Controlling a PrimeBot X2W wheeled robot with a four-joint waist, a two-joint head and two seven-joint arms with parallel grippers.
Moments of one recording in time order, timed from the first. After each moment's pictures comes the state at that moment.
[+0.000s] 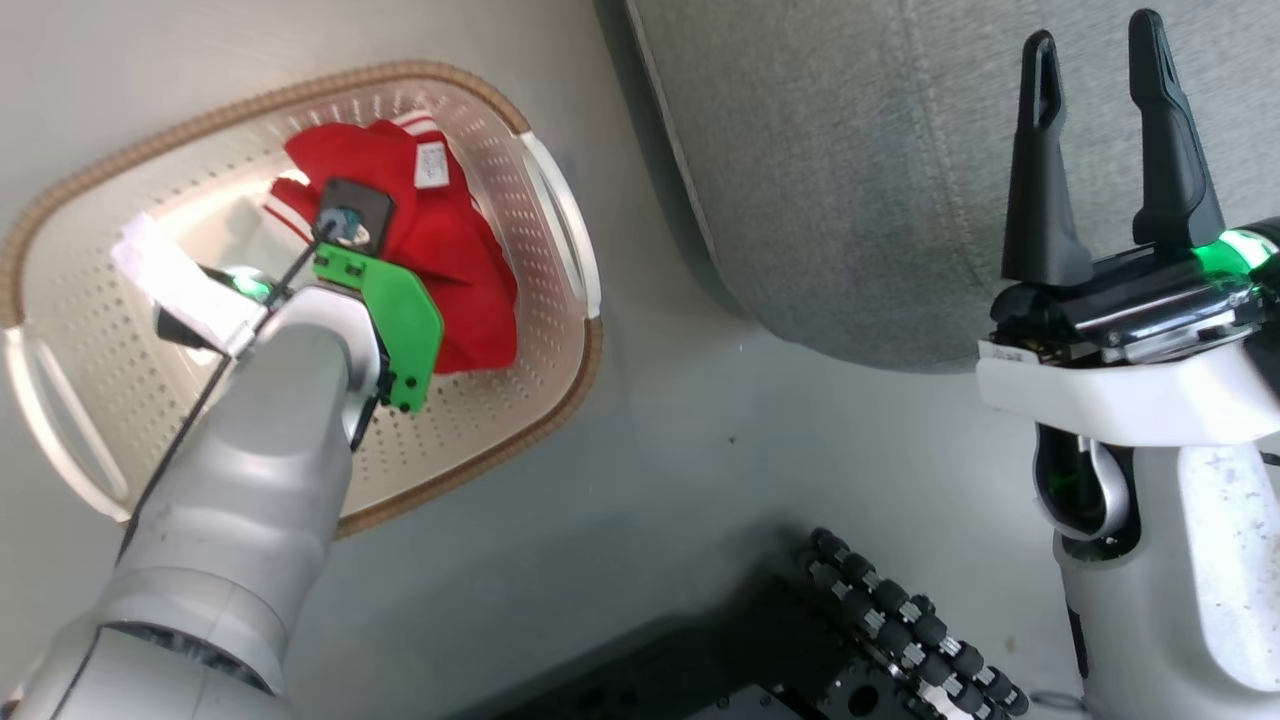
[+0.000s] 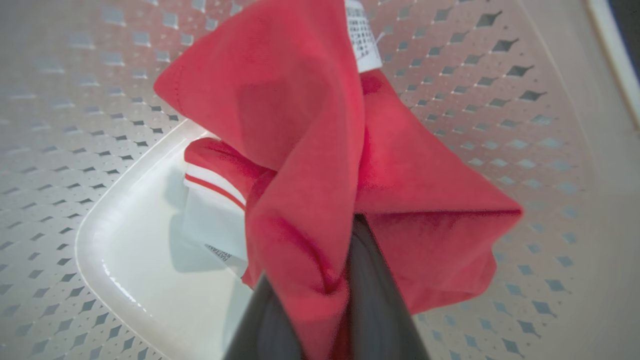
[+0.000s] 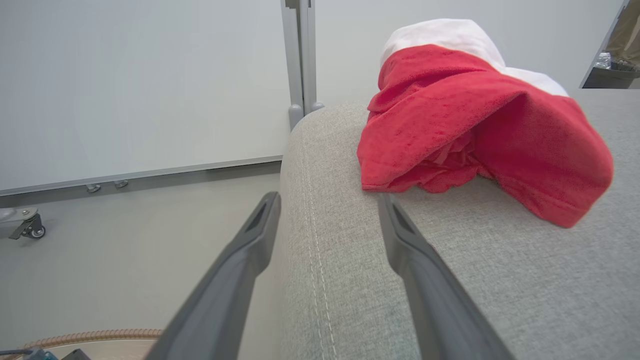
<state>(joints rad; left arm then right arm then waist) -1.04 0.10 -0.68 1.29 -0.39 -0.07 0.01 -0.40 -0.05 0.08 -0.20 0.24 0.13 -0.26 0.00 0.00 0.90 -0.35</state>
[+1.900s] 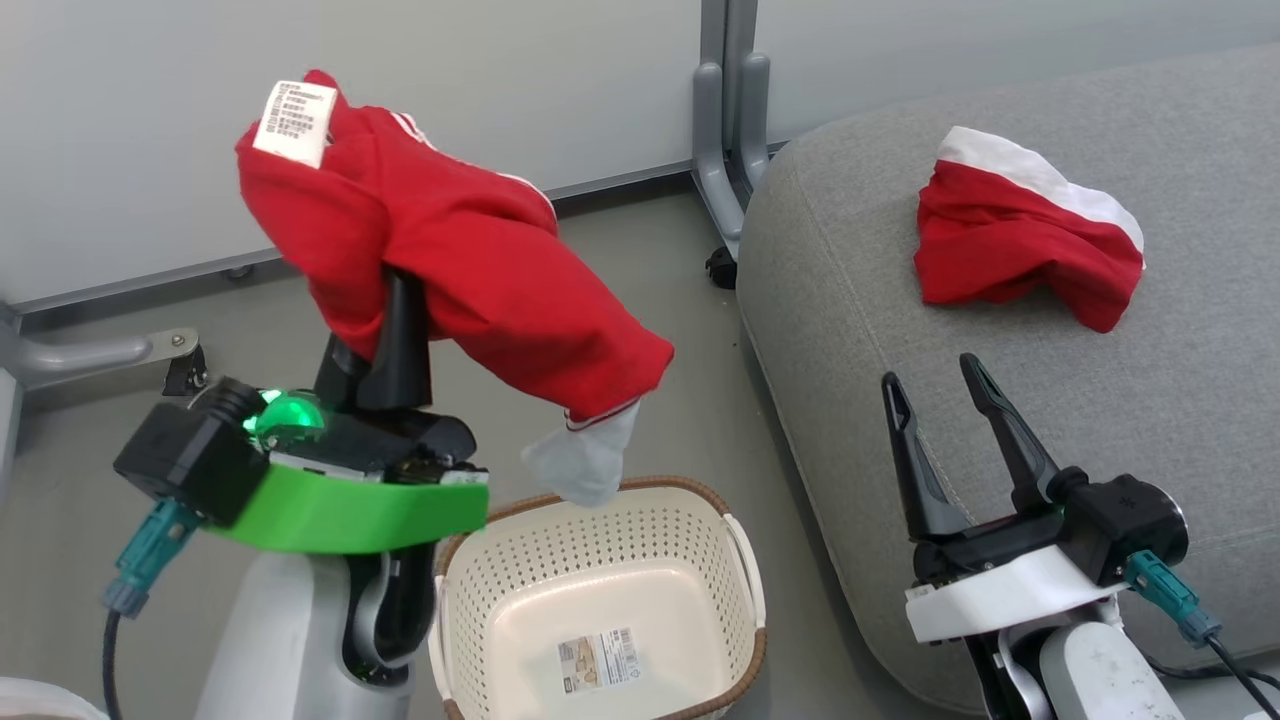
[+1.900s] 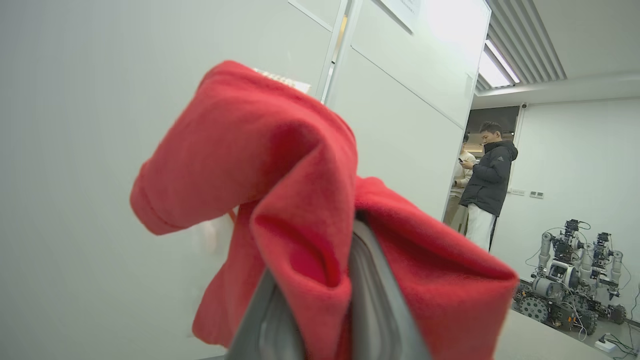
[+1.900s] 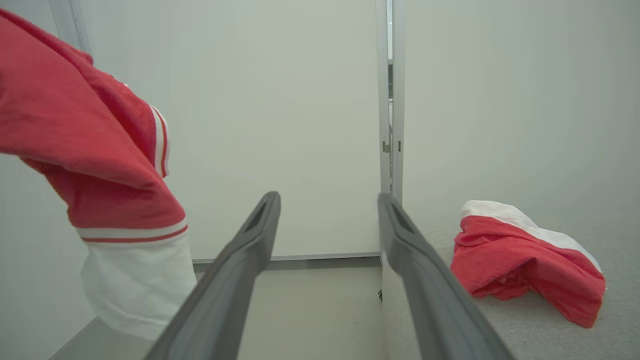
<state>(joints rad) -0.29 0.05 -0.22 -0.06 -0.51 -0.13 -0.26 -0.06 -0.07 0.16 0.00 0.17 0.13 -0.26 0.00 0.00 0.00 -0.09</state>
